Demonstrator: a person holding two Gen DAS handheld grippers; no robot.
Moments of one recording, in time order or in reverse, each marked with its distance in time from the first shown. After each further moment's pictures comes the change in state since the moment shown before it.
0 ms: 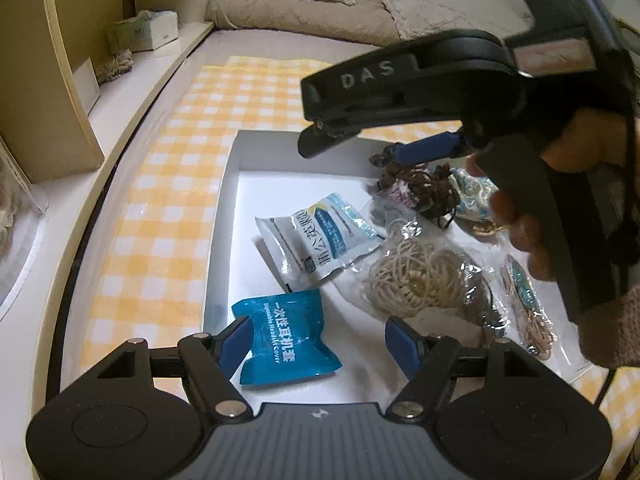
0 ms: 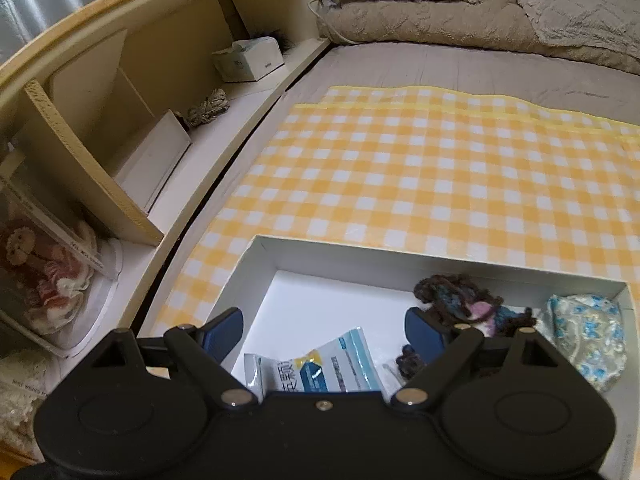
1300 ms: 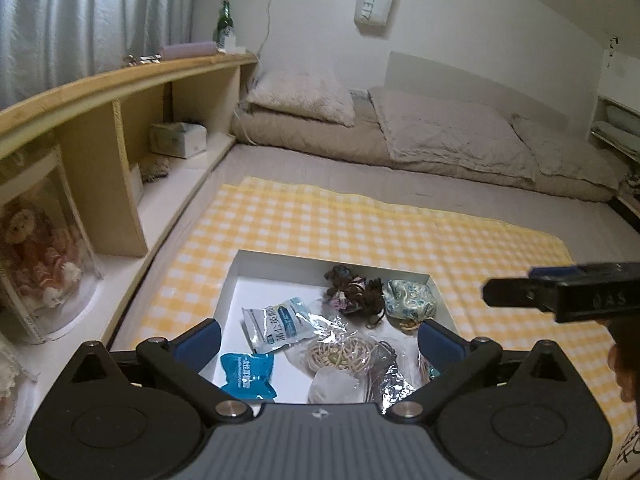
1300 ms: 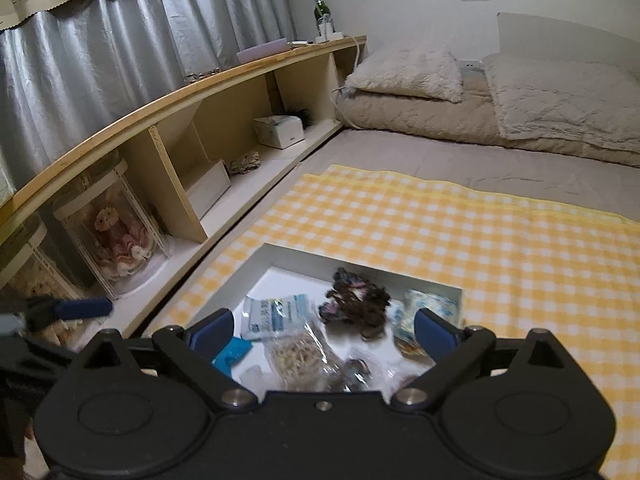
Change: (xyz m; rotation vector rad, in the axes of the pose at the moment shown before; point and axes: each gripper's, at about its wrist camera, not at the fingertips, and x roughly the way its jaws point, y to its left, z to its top) left arm -0.143 -0.070 -0.019 -0.069 -0.326 0.063; right arm -0.223 -0.061 -0.074 -0.163 -0.202 0.017
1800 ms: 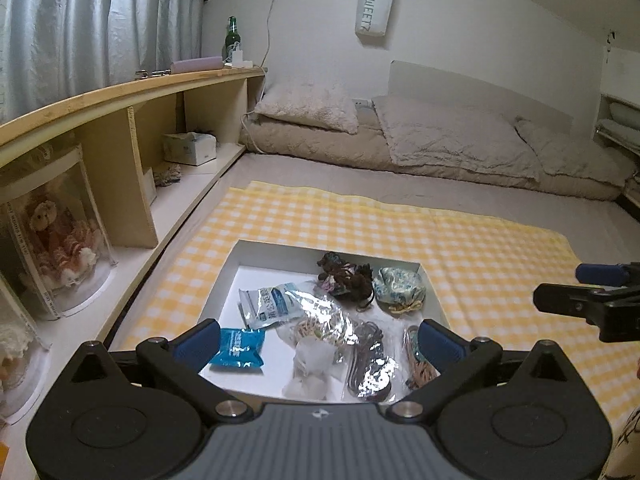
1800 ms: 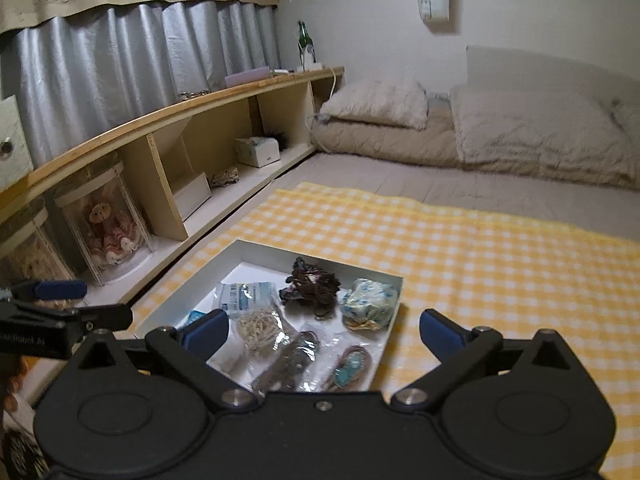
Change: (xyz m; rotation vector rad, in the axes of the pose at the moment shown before) left arm -0.032 -0.035 -0.039 0.014 -0.044 0.046; right arm -0.076 -0.022 -0.056 -0.053 -0.110 -0.082
